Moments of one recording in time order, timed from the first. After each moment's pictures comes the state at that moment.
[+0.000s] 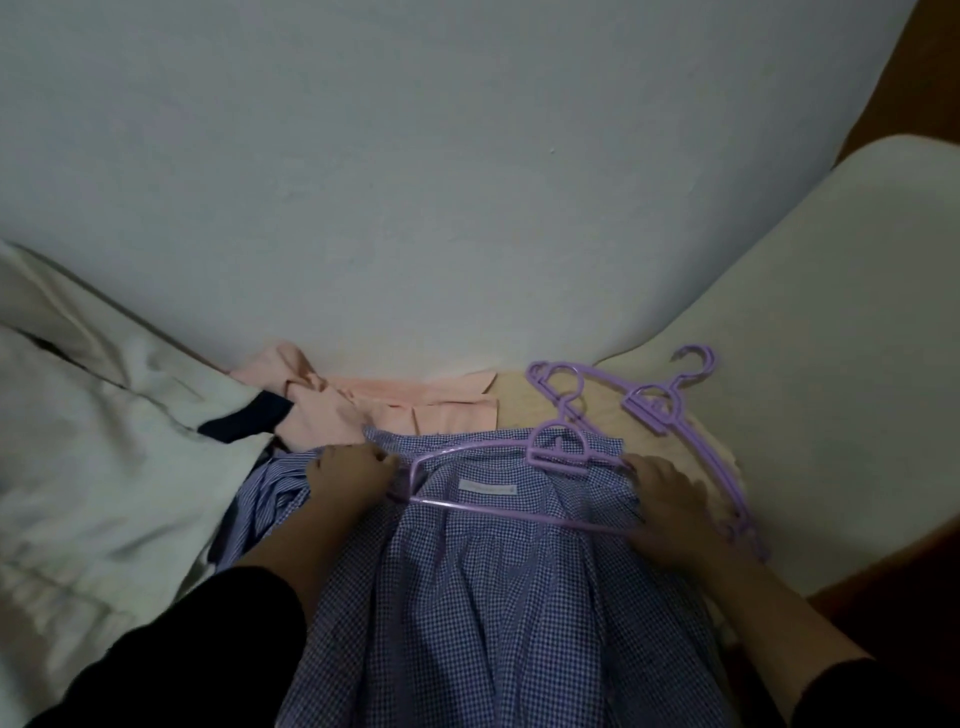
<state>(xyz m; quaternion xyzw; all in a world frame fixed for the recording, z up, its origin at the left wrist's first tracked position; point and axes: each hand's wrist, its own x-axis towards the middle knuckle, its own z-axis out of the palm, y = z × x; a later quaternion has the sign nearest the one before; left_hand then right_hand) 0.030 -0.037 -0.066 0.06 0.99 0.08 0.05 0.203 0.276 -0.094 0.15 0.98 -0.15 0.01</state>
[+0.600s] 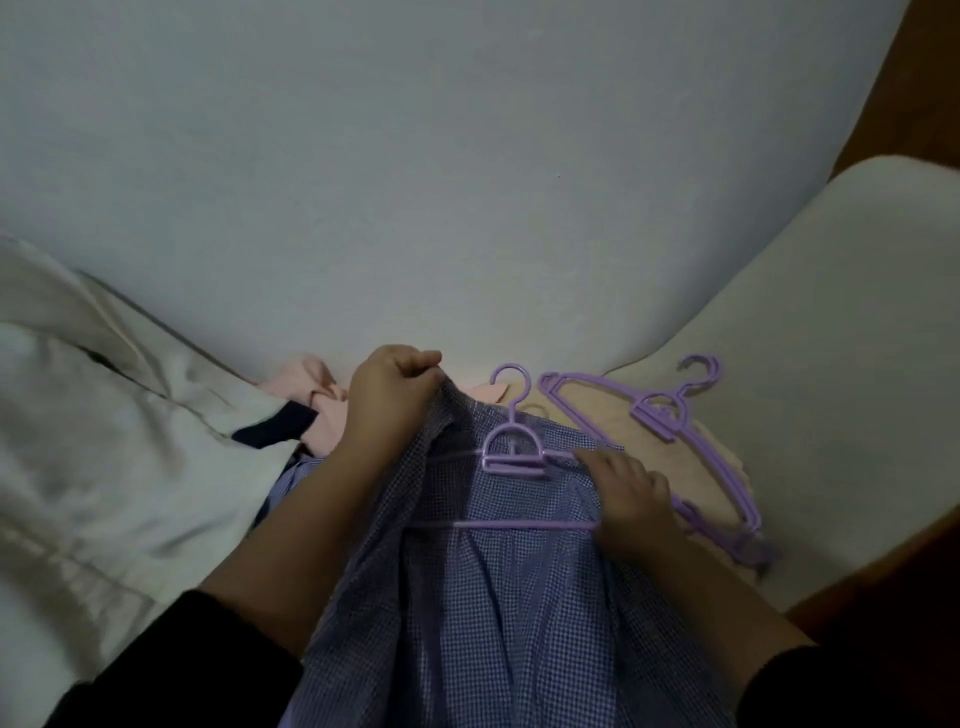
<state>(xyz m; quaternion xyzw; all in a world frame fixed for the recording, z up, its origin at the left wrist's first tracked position) 0.079 -0.006 0.065 0.12 0.85 0.50 -0.10 0.194 0.218 -0.064 0.12 0.98 -0.14 -0.05</state>
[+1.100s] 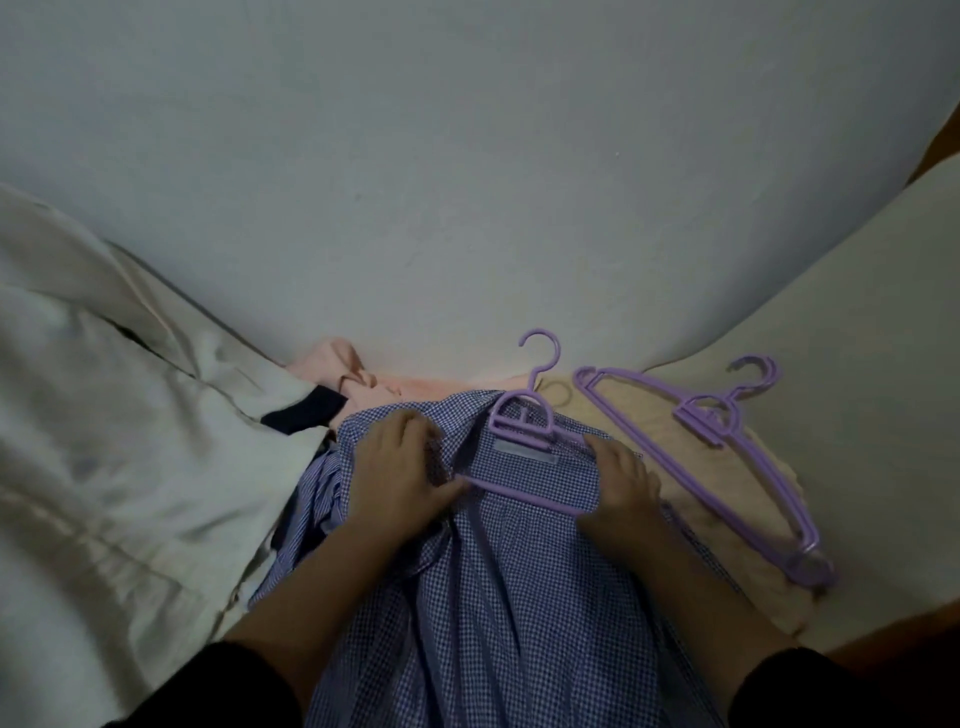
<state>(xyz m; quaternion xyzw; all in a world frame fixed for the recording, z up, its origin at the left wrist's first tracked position) 0.067 -0.064 -0.043 0.23 0.95 0.17 -0.15 0.153 0.175 -0.078 0.16 0.96 -0.24 -0.06</state>
